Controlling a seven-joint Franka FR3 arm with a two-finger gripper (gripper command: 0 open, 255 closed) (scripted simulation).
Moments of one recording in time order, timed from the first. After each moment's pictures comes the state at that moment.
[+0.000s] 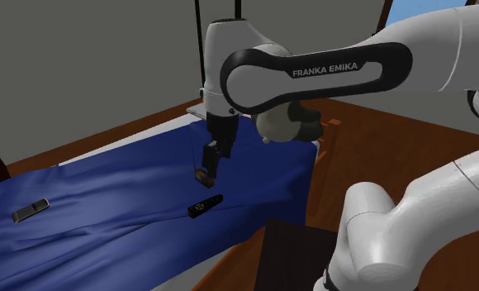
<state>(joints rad) -0.04 -0.64 -0.13 -2.40 -0.04 1.85 -0.04</state>
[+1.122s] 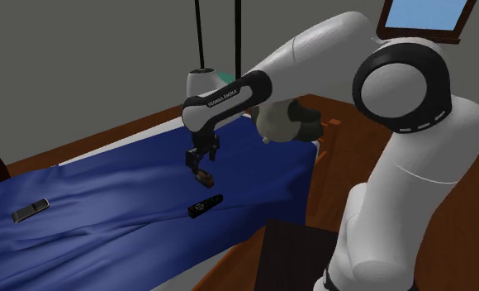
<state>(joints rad) -0.12 -0.07 -0.29 -2.21 0.01 2.21 -0.10</state>
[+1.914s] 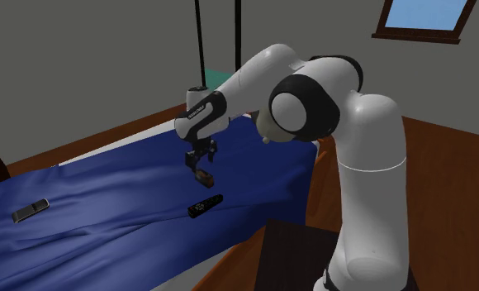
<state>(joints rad) -0.21 0.32 -0.33 -1.95 0.16 2.31 -0.17</state>
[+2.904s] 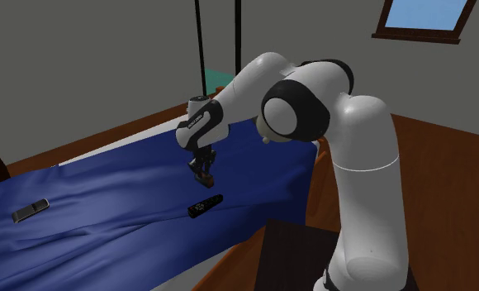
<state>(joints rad) -0.21 0.38 -0.32 -1.97 0.19 2.38 -0.19</state>
